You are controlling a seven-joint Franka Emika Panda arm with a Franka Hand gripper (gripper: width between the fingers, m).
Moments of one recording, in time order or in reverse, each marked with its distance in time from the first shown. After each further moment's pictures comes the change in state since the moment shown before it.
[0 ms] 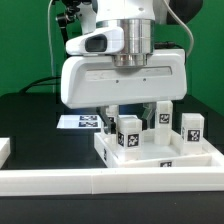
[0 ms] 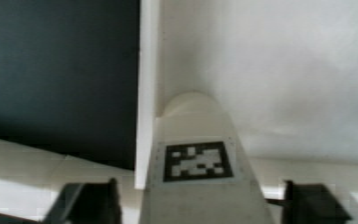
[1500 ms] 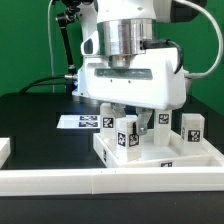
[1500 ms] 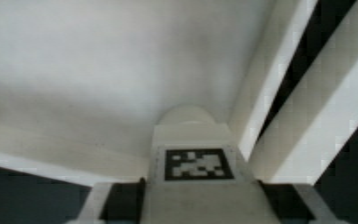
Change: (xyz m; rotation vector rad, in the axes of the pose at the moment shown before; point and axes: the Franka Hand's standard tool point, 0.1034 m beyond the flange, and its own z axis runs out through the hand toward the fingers) arm 0.006 -0.005 0.000 0.033 -0.012 1.405
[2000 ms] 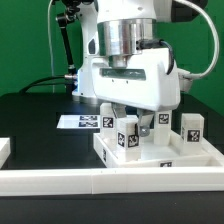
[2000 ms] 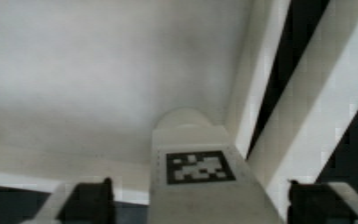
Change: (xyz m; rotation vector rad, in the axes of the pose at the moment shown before) arm -0.001 -0.001 0.000 0.003 -0.004 0.018
